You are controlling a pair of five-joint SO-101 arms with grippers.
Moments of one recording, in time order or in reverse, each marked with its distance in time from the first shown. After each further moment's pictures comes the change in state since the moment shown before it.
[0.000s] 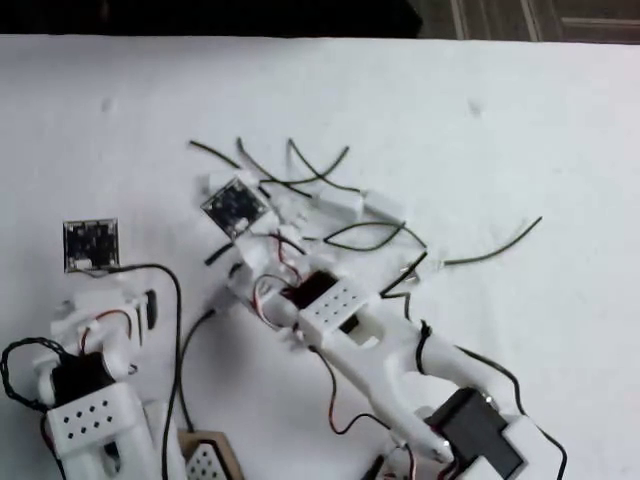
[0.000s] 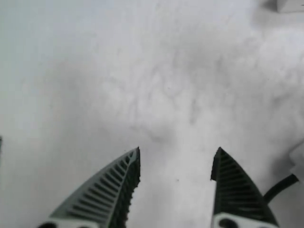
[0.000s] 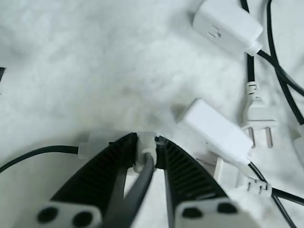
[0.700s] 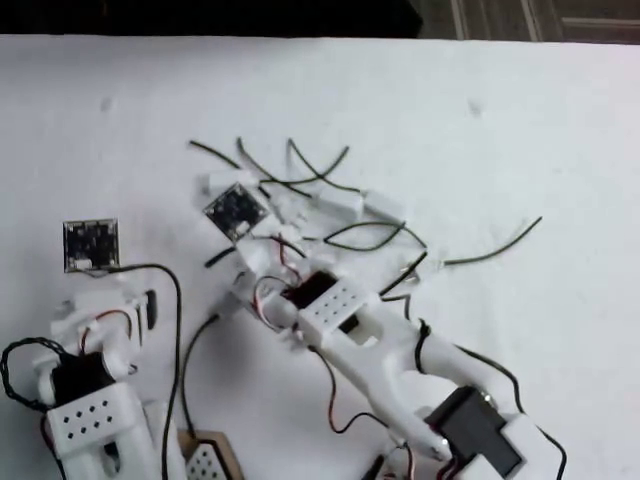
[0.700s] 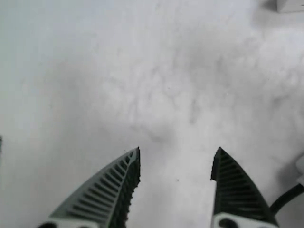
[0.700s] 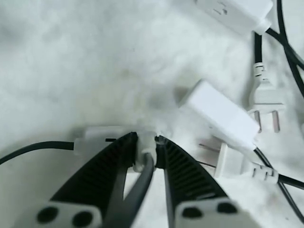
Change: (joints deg) left arm 0.0 0.0 0.0 0.0 0.0; right arm 0.0 1.8 -0.1 2.8 0.0
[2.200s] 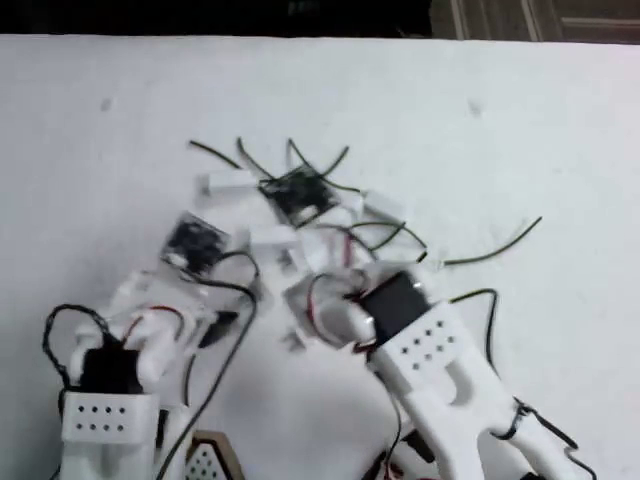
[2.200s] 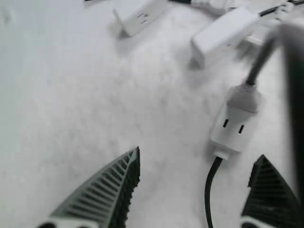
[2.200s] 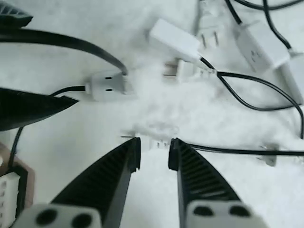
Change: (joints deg) left arm 26.7 0.0 -7.7 9.0 -12.0; right arm 7.5 -31.7 -11.1 50.9 -5.8
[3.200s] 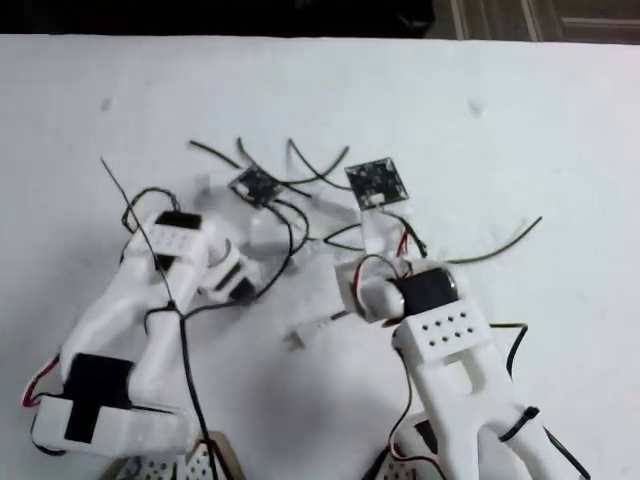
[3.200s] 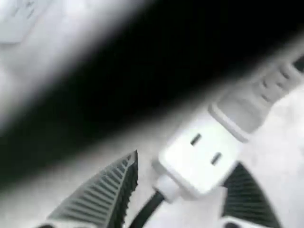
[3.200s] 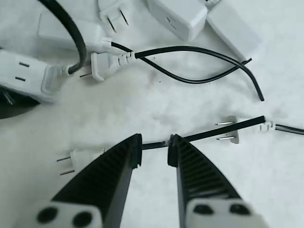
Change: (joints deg) left arm 5.3 70.2 -32.4 -11.1 -1.7; right arm 15.3 -0.6 15.5 -15.6 0.0
